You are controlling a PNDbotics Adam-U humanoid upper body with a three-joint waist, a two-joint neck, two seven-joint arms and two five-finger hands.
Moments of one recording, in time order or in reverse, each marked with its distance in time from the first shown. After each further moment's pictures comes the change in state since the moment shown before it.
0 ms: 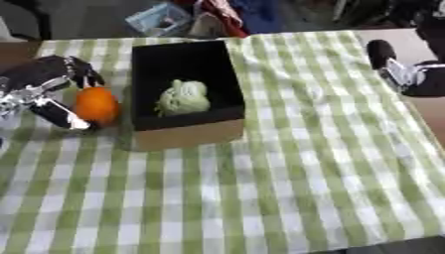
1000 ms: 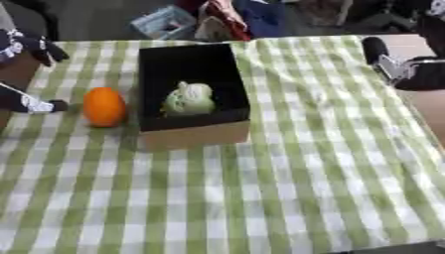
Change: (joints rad) left arm 0.043 0.110 0.024 -0.143 0.370 0.021 -0.135; right arm -0.004 -0.024 -0.006 0.025 0.026 -0.013 -0.025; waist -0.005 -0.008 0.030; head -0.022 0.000
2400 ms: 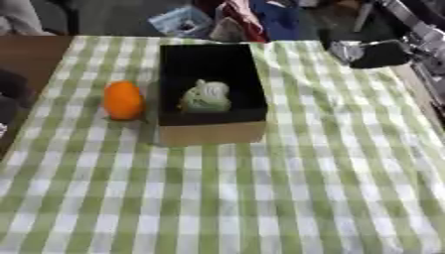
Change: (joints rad) left arm 0.461 -0.071 0.197 -0.642 0.655 0.263 -0.114; right arm -0.066 -0.006 -0.004 0.181 0.137 -0.047 -0.058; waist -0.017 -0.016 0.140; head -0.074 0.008
